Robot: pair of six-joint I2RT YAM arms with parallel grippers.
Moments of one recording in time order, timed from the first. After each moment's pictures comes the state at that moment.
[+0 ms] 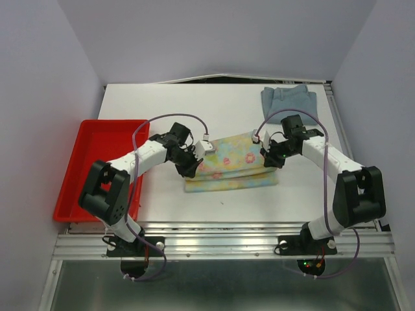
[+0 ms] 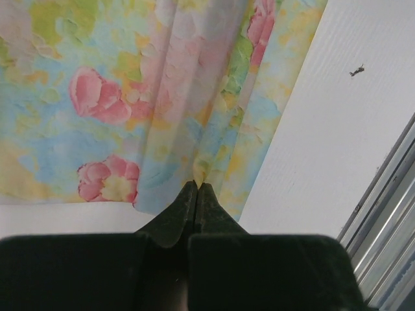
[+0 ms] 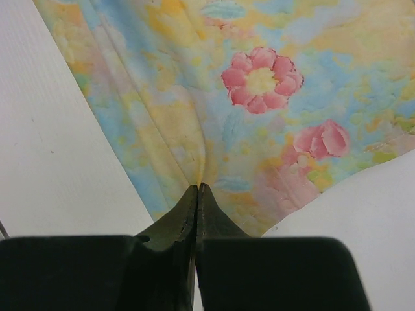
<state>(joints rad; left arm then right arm) -0.49 1.58 1.04 -0.65 0.46 0.55 0.20 1.50 1.04 -0.73 -0.55 -0.91</state>
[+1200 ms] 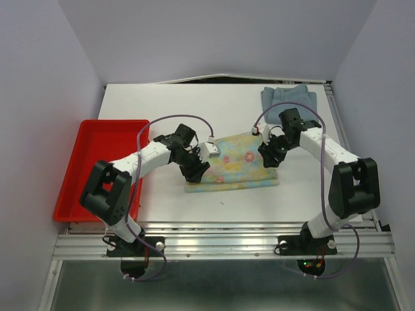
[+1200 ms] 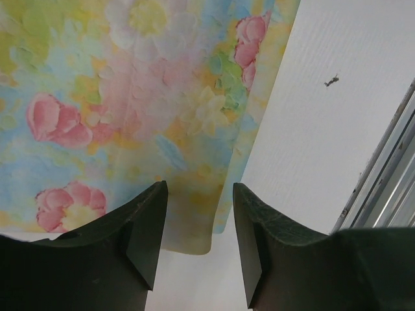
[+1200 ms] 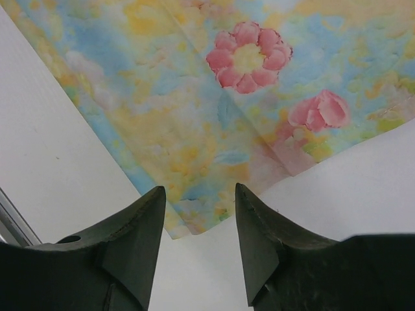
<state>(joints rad) -0.55 1.58 1.04 -0.63 0.48 0.53 0.20 1.59 1.17 -0.83 -0.51 -0.78</state>
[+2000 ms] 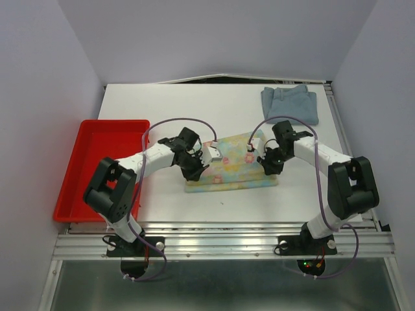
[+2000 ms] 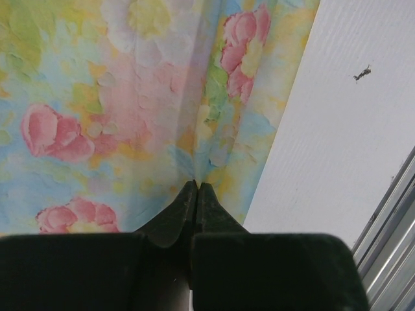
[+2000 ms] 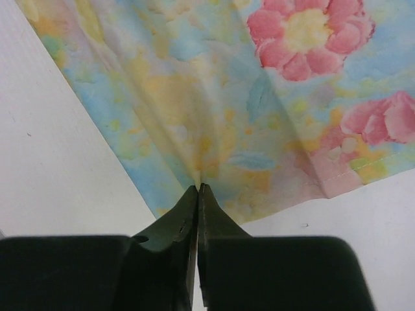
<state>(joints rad) -0.59 1.63 1.02 -0.58 0.42 0.56 0.26 1.60 1.01 -0.74 -0.43 -0.88</state>
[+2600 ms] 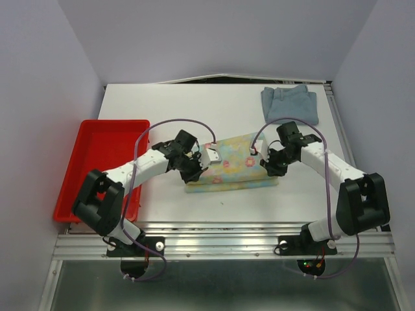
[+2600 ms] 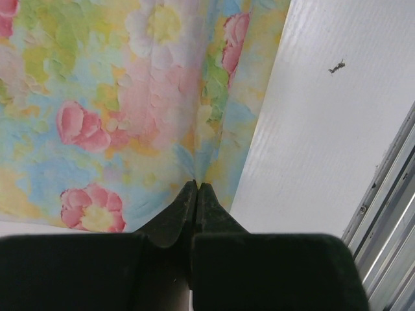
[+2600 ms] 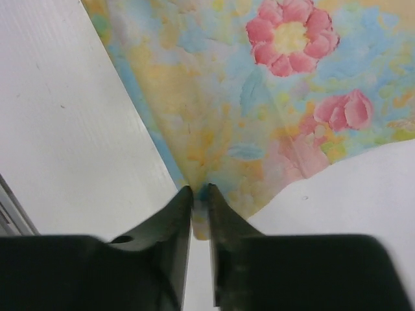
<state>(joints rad) -0.61 1.49 0.96 -0.57 0.39 0.56 0.27 1.44 0.98 -0.80 -0.44 -0.94</state>
